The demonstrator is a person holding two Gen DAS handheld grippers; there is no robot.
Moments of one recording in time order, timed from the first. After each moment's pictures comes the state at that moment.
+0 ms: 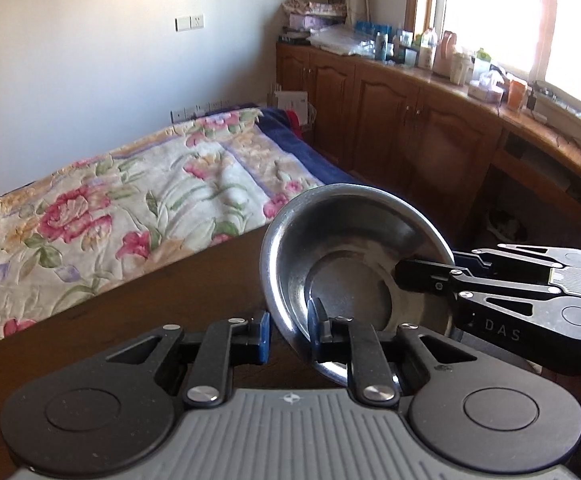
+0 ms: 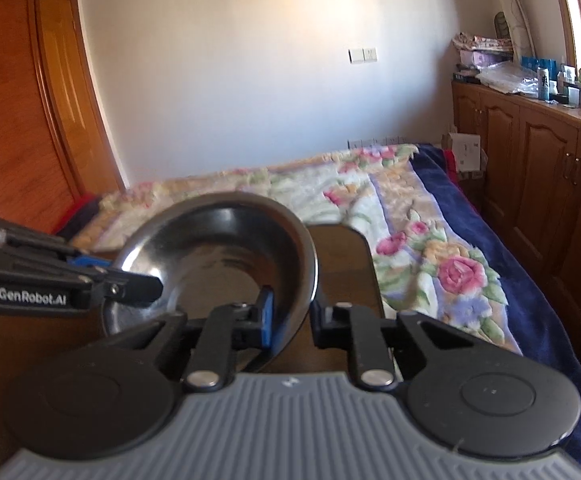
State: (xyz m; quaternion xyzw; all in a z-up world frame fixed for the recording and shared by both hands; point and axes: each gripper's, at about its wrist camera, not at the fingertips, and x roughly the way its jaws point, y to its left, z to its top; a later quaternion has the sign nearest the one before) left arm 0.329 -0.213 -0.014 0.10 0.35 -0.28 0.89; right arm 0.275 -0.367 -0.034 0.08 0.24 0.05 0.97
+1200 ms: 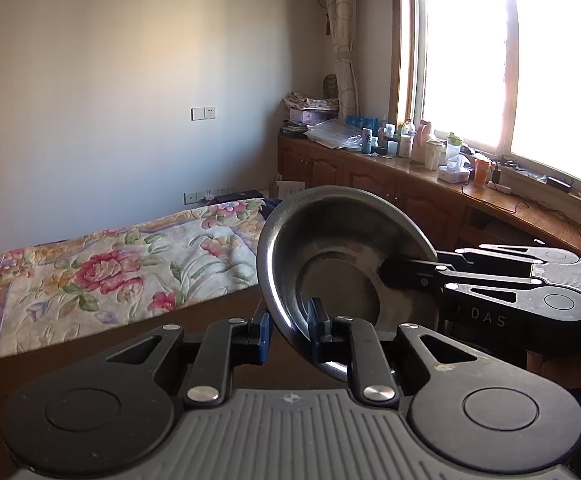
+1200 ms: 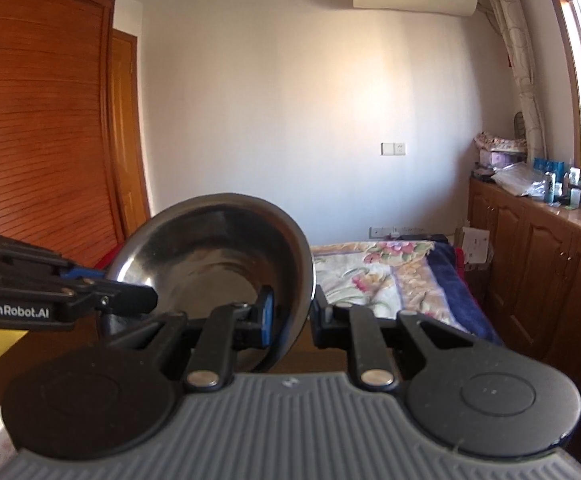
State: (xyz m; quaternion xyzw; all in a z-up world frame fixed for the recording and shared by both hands) left arm 0.178 -0.120 0.072 0.05 0.22 -0.29 0.93; right arm 0.182 -0.325 0.043 0.03 0.14 0.08 0.99
